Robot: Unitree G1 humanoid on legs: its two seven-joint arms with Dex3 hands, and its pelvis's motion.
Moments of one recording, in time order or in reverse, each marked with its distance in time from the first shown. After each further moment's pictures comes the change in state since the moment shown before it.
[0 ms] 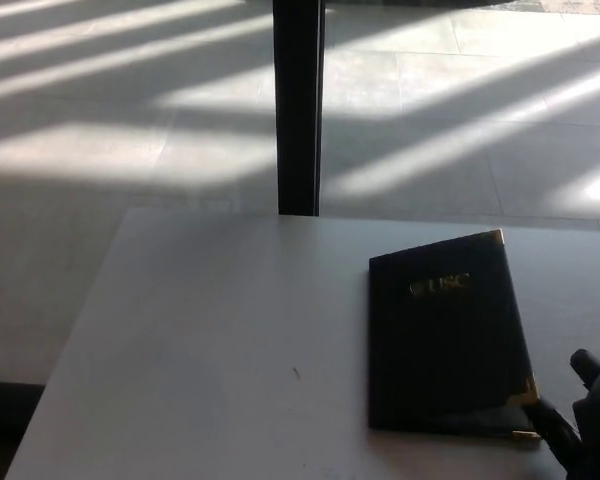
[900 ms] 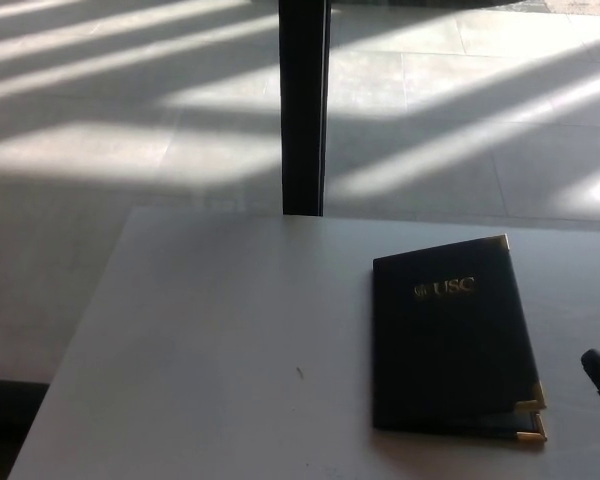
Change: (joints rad) left_arm -0.013 -0.008 0.019 0.001 0.034 0.000 -0.023; right_arm 0.009 -0.098 -0.120 -0.116 0.102 0.041 0.045
